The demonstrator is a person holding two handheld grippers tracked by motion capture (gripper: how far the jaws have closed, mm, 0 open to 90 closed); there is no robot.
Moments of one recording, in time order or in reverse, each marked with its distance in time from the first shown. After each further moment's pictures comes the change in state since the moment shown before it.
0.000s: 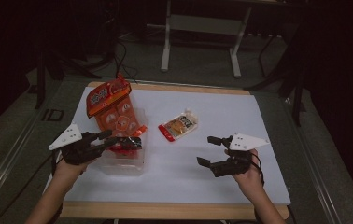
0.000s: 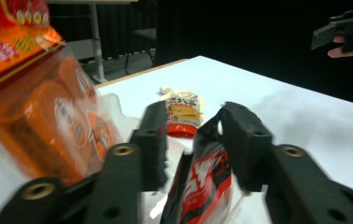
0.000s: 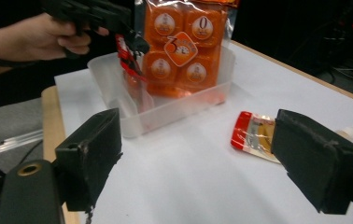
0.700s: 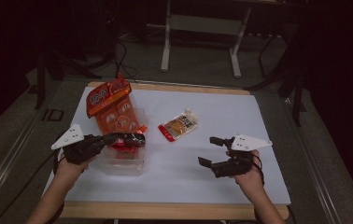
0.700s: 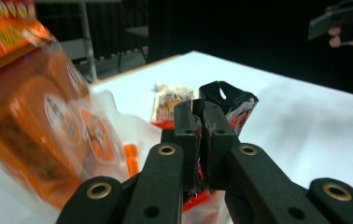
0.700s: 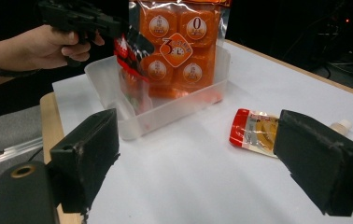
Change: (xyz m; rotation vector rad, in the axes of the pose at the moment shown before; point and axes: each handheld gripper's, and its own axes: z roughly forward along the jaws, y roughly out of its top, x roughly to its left) left arm 0.008 -0.014 0.005 0.019 -0.027 0.025; right arm 0.000 -0.002 -0.003 -0.011 -0.013 0.037
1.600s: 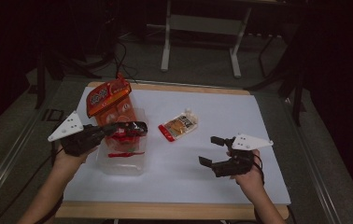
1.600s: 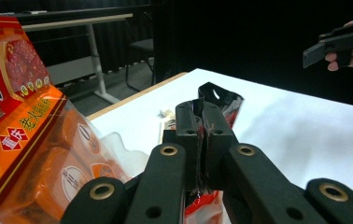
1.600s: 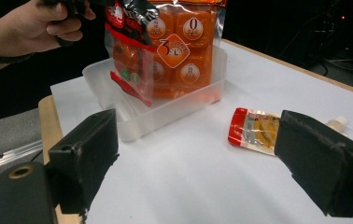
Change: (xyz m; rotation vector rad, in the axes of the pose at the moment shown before) left arm -0.007 0.051 -0.005 -0.026 0.019 0.060; right arm 0.001 0.002 -0.002 -0.002 -0.014 0.022
